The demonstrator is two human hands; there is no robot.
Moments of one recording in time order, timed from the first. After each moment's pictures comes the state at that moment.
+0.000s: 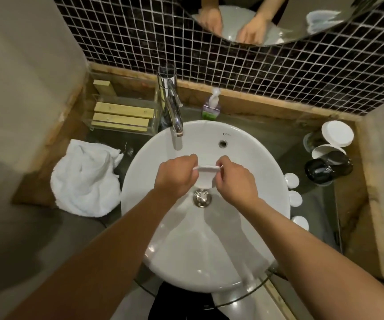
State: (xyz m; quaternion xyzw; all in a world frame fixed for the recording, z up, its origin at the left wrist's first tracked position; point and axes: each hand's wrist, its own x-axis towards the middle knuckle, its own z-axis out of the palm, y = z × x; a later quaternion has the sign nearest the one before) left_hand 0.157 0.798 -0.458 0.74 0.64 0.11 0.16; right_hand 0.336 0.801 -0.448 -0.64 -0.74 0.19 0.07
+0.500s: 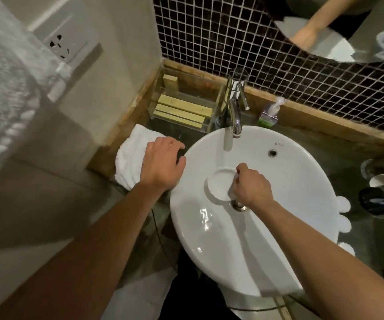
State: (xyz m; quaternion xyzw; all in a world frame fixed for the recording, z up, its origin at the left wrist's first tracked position) left_hand 0.025 0.749 -0.434 0.62 0.77 0.14 0.07; right_hand 0.257 0.797 -0.445 -0.62 -0.76 0.21 -0.07
